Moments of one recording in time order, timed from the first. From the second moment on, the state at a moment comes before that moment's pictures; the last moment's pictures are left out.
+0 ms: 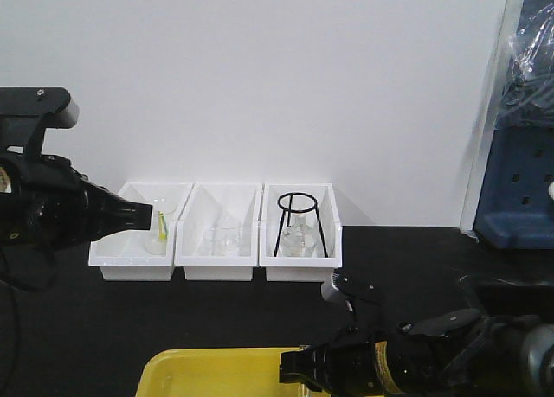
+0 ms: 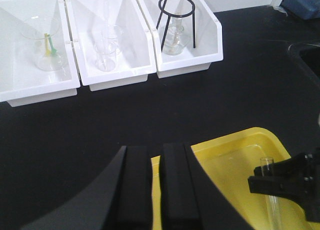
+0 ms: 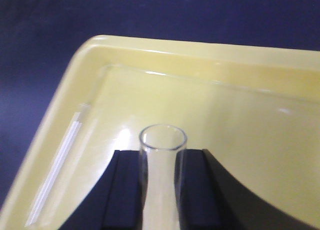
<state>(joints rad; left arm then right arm) -0.36 1.33 -1.37 -0.01 0.71 -0.19 0.37 1.84 -1.03 -1.77 -0.47 2.13</state>
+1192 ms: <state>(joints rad) -0.36 1.33 -1.37 -0.01 0.74 -0.17 0.37 1.75 -1.04 -1.76 -0.37 2.08</state>
